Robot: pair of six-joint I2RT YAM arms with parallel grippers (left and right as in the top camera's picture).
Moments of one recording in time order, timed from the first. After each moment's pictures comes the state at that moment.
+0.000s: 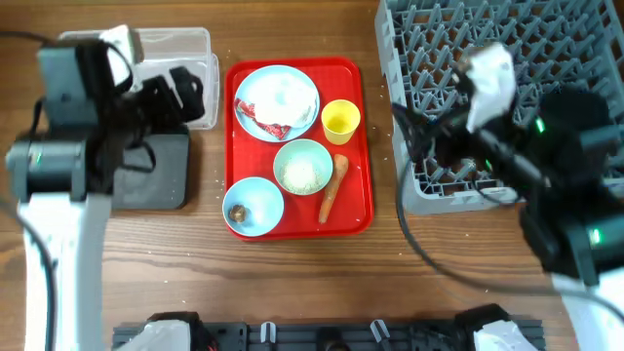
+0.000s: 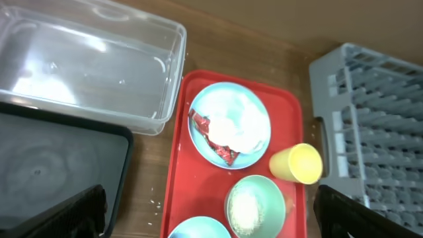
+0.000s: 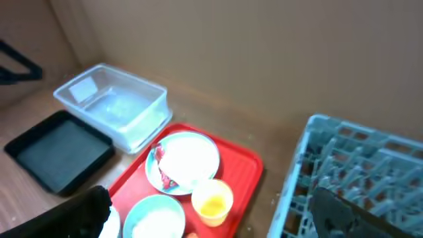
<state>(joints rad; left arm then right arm) 0.01 1.33 1.57 -1.05 0.16 -0.30 0.26 1.07 1.35 -0.67 -0.31 -0.08</state>
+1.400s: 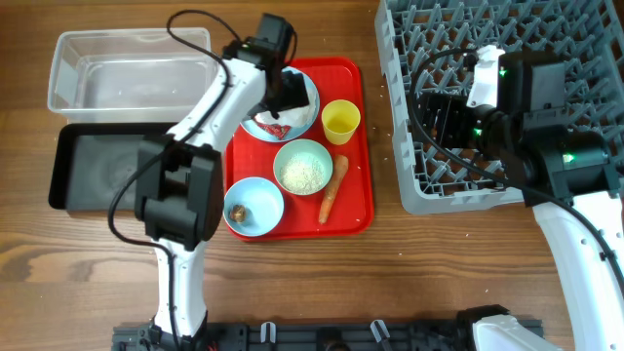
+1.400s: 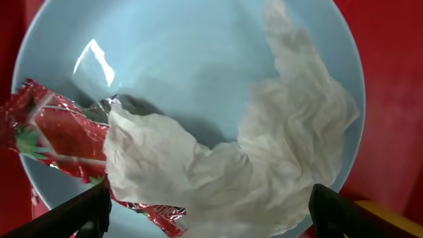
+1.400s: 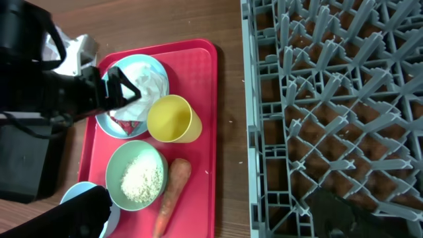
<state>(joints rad) -0.34 2.21 1.82 -0.91 -0.02 -0.53 0.16 1.27 1.39 -0.96 -0.16 0.25</state>
